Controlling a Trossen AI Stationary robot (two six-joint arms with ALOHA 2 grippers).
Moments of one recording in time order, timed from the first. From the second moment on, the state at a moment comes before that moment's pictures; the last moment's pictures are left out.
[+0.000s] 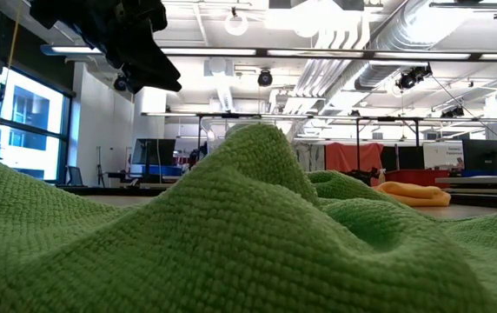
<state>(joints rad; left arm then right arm) 0.04 1.07 0.68 -0.19 -0.03 -0.21 1.03 1.64 1.63 -1.48 0.18 2.19</state>
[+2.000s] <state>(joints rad) -0.06 1.08 0.68 -0.17 -0.13 -0.13 -0.27 1.29 0.90 -0.95 0.24 1.17</state>
